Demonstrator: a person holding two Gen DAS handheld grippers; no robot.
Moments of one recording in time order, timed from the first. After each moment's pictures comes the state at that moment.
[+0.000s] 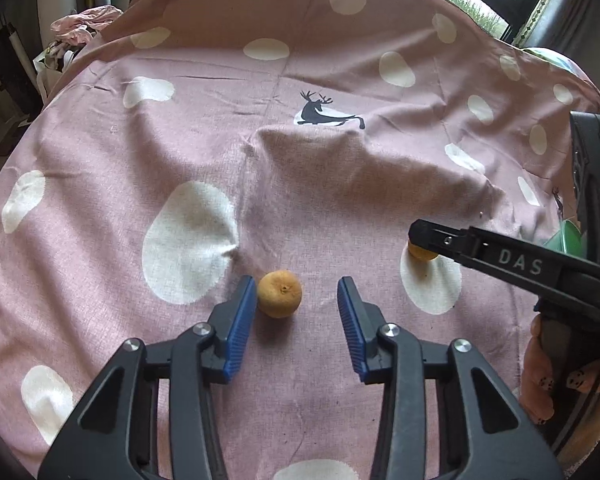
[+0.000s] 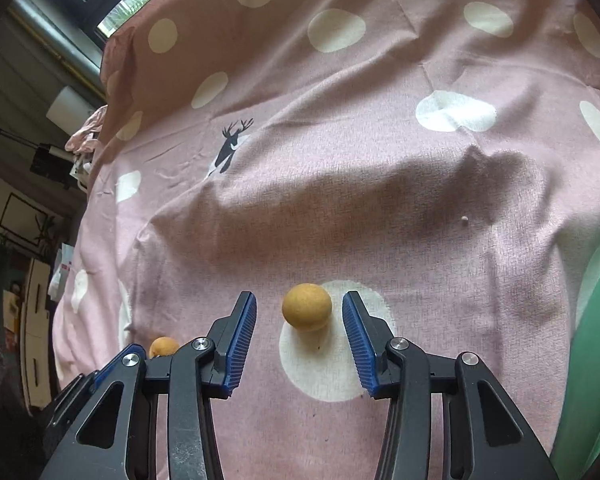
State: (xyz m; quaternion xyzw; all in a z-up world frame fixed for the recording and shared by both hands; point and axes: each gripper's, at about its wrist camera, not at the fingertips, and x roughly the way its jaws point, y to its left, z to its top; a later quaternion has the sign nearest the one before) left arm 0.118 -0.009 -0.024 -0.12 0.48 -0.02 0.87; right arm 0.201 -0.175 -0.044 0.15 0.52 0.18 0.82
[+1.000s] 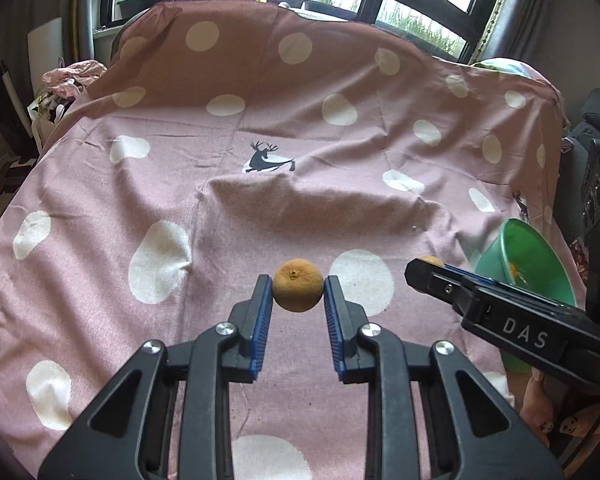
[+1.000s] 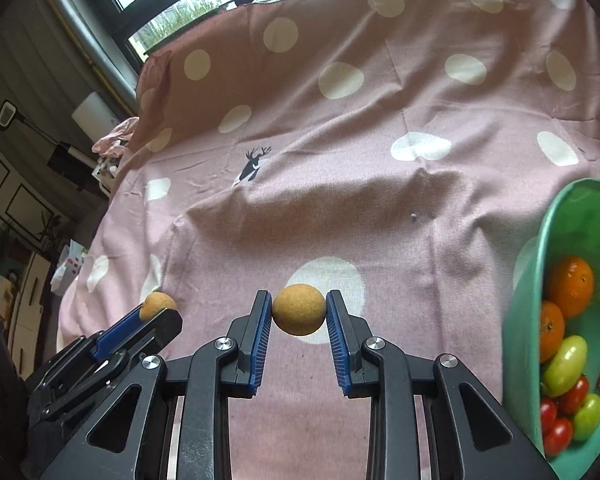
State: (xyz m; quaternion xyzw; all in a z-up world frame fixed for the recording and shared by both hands) left arm 0.078 -0.048 0.023 -0.09 0.40 -0.05 0.91; right arm 0.138 -0.209 0.000 0.14 0.45 0.19 0.86
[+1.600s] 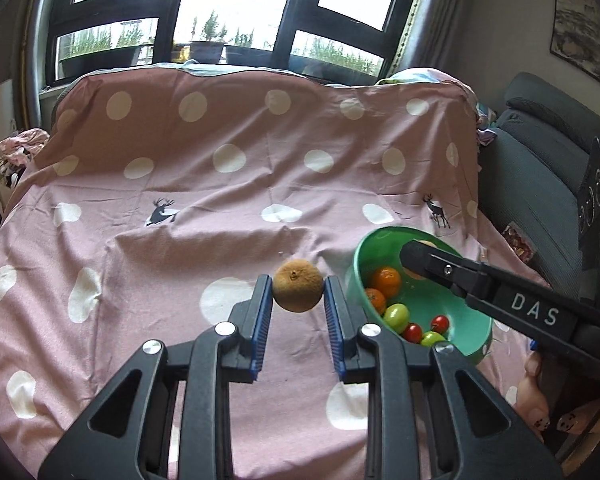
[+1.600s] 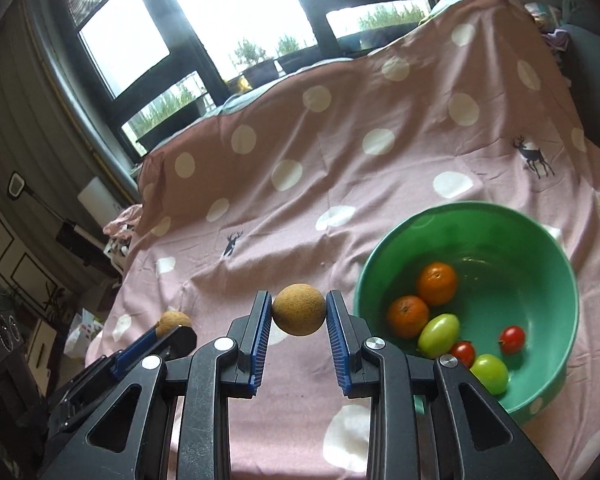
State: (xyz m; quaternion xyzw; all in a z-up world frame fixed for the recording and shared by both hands) left arm 0.030 -0.148 0.082 -0.06 0.32 -0.15 0.93; right arm 0.057 -0.310 0.059 0.21 0.34 0.13 0.91
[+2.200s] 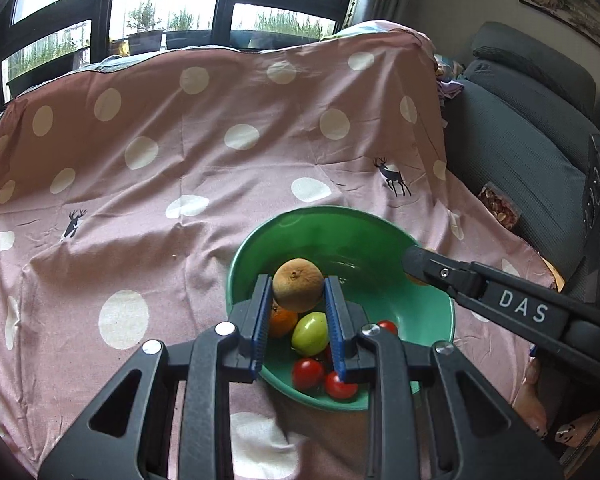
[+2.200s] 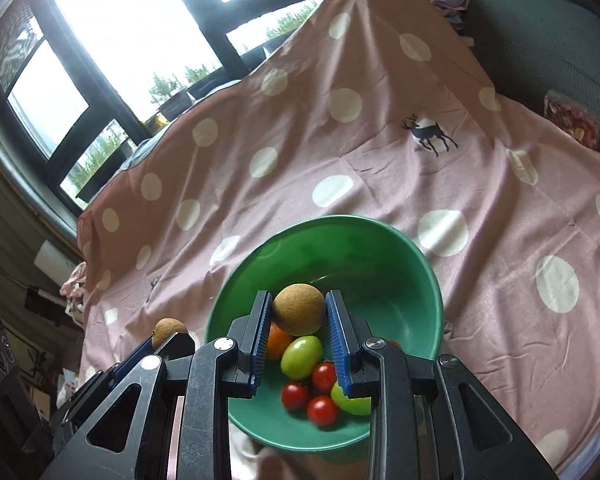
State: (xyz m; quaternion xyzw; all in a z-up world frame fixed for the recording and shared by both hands) left arm 0.066 -0.261 0.064 -0.01 0.37 -0.21 0.91; right arm 0.059 -0.424 0.028 0.28 0.36 0.01 0.89
